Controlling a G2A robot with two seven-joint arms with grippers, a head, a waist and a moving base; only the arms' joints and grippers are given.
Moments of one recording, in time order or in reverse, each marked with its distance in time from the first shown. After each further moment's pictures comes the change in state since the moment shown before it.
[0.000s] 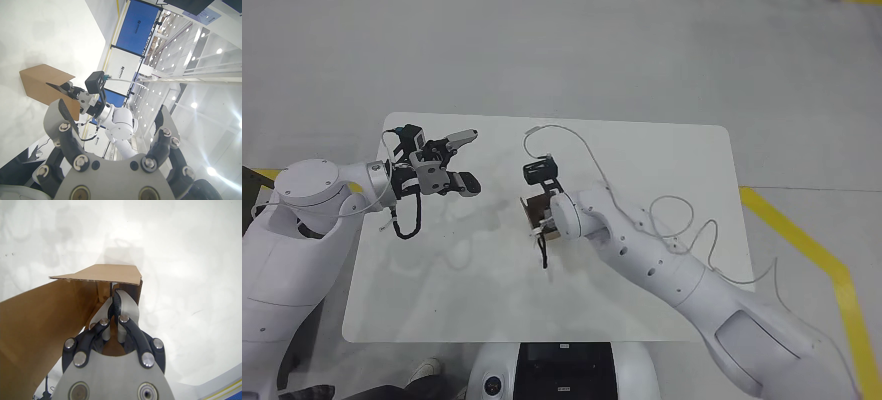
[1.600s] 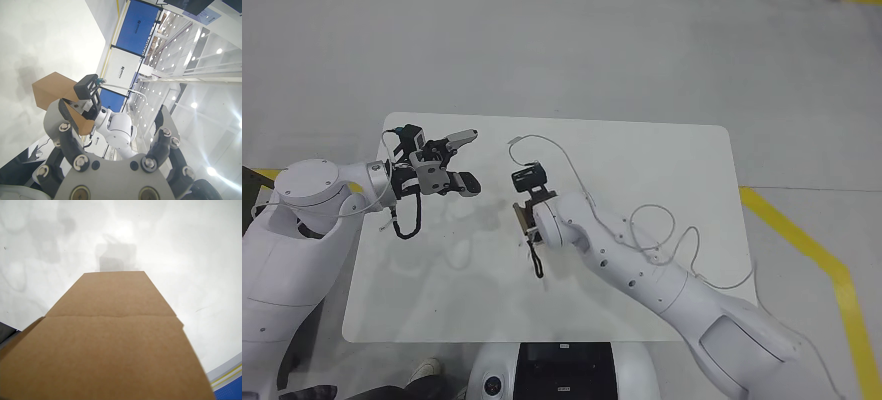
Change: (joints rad) left arm 0.000 0.000 0.000 0.000 0.000 0.000 0.000; right arm -0.052 -0.062 0.021 -0.029 -0.183 0.009 0.093
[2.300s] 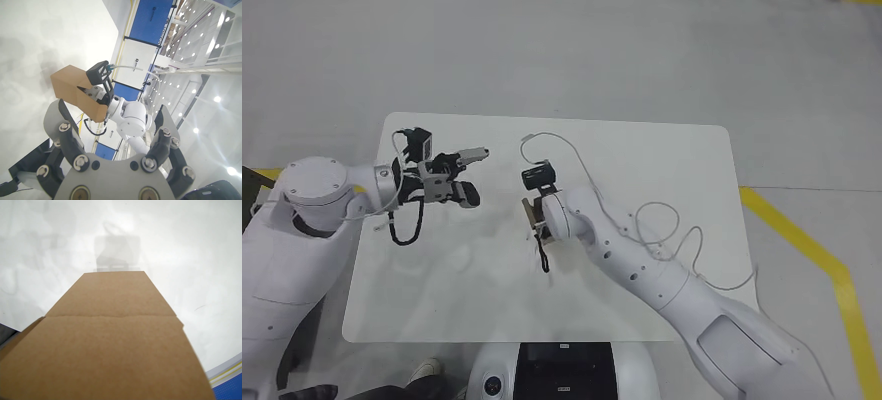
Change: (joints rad) left arm -0.033 0.009 0.042 -0.008 0.210 0.003 -0.157; right arm -0.001 -0.023 0.062 0.092 0.007 -0.033 0.014
